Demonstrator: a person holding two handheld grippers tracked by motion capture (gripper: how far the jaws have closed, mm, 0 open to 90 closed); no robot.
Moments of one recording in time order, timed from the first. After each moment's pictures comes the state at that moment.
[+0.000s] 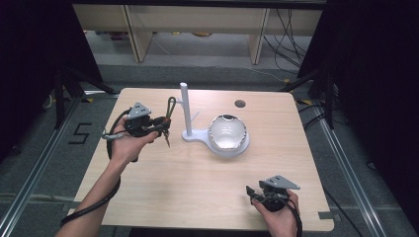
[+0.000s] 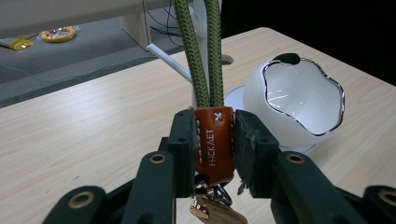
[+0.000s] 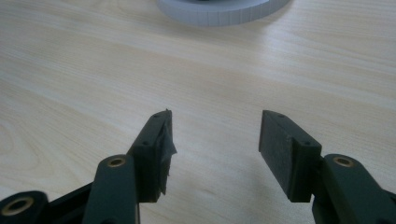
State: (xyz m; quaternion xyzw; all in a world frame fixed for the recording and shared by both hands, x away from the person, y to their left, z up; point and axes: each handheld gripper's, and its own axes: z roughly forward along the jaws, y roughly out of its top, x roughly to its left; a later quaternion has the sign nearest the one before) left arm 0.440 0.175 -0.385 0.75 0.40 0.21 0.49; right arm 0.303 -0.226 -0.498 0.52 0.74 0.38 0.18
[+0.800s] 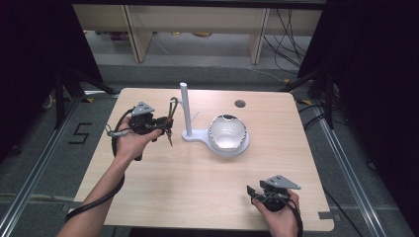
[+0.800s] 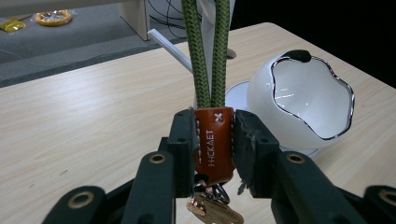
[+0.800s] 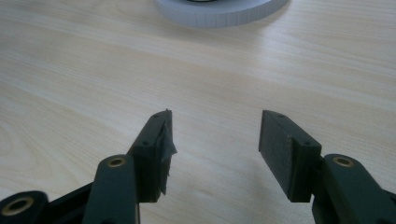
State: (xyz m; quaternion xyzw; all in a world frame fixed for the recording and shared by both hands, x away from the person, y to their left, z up) left arm 0.455 0.170 -0.395 0.75 0.42 0.19 0.48; right arm 0.303 -0.228 -0.497 0.52 0.74 0.38 0.18
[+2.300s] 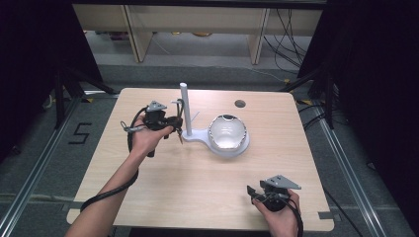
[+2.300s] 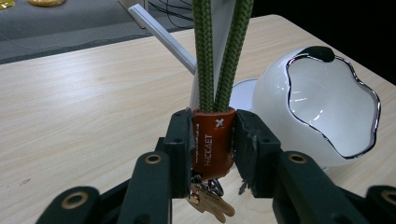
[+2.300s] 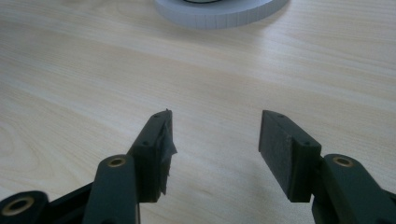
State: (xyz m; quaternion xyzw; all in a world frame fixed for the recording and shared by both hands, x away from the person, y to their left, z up) left arm 0.484 0.144 -0.417 0.74 0.44 0.17 0.48; right arm 0.303 -0.228 -0.497 0.52 0.74 0.38 0.18
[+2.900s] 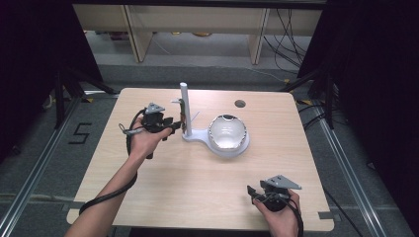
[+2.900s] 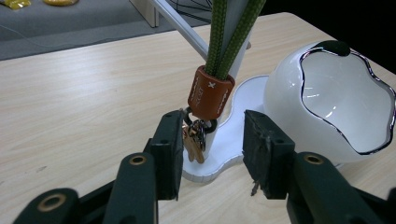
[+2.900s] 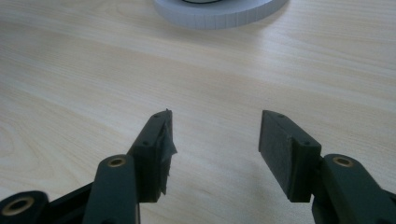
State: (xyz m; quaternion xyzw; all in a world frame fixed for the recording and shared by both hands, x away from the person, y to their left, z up) left arm 0.479 0.150 -0.420 0.74 0.45 0.18 0.47; right arm 0.302 -0.229 -0.496 0.52 0.74 0.38 0.18
